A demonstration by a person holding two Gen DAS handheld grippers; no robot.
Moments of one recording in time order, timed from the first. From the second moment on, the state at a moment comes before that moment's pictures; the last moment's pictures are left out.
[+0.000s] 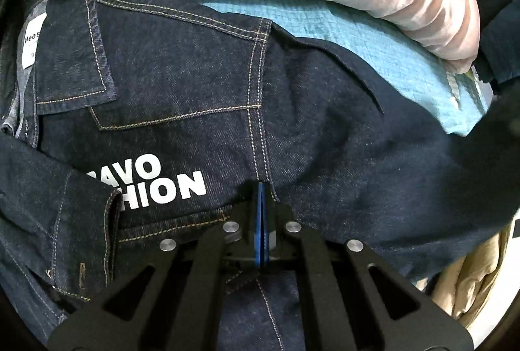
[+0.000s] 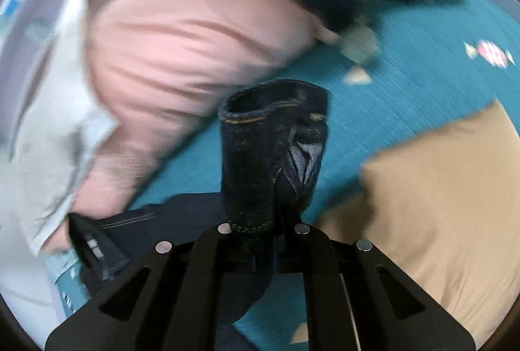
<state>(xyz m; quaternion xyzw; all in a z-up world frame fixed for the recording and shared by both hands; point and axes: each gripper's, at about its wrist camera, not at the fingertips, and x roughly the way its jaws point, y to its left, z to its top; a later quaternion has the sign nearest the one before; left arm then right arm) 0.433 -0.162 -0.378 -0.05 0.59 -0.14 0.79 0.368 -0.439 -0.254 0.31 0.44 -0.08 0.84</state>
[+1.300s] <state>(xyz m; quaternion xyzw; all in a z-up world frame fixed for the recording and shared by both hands) 0.350 0.044 -0.269 -0.10 0.51 -0.06 0.85 0.388 -0.131 -0.206 0.20 0.44 0.24 0.84</state>
